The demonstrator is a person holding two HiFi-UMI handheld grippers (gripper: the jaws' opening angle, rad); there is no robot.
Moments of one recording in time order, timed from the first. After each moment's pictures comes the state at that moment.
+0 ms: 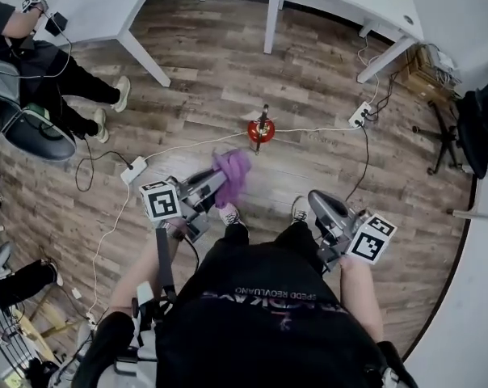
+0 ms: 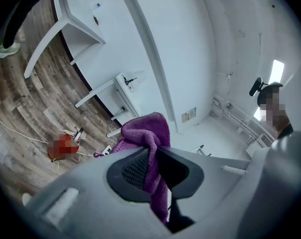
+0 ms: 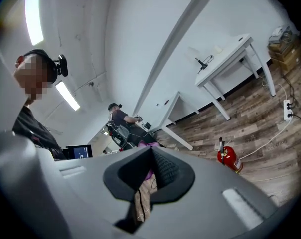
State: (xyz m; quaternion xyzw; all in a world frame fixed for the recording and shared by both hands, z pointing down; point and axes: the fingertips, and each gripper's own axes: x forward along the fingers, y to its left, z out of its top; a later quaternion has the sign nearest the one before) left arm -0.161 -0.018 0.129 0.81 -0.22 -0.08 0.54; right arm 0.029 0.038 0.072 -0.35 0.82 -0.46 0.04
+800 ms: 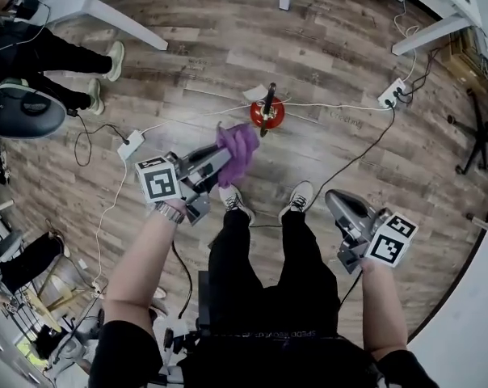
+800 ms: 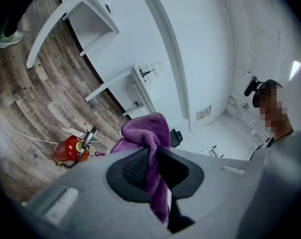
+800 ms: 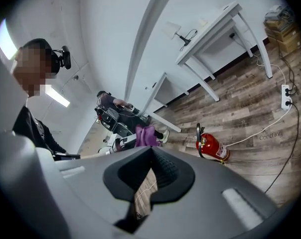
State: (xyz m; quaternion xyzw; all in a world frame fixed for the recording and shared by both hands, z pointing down) left arm -0.109 -0.114 0.269 0.79 -0.24 -0.04 0.57; right arm 0.096 -0.029 0.233 -0.30 0.79 -0.53 -0.04
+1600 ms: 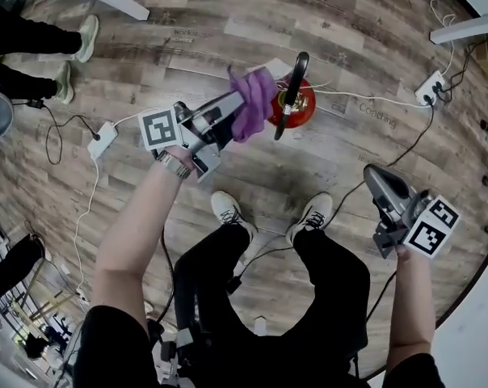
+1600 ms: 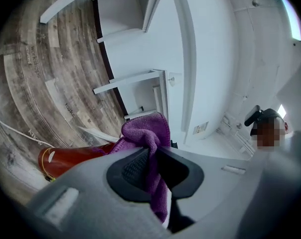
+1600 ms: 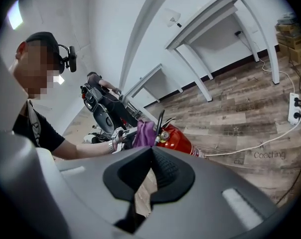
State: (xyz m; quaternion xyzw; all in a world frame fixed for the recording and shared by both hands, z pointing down) left arm -0.124 -0.201 0.529 0.75 -0.20 -0.16 0.61; right arm 0.101 -0.093 0.466 -0.32 0.82 -0.46 -0.10
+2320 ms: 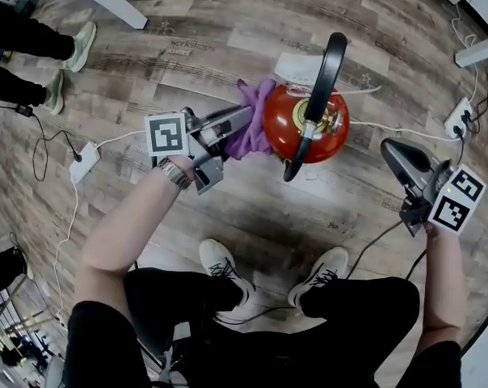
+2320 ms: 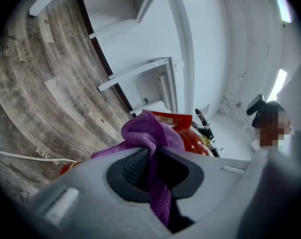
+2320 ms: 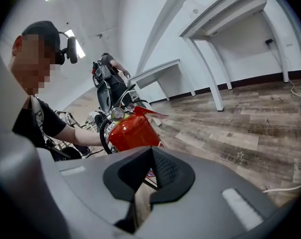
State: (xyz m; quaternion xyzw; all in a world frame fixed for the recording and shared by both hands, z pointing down) left arm -0.110 -0.213 0.684 0.81 -0.17 -0.12 0.56; right arm 0.104 -0.178 0.631 -0.27 0.89 -0.33 -0.15
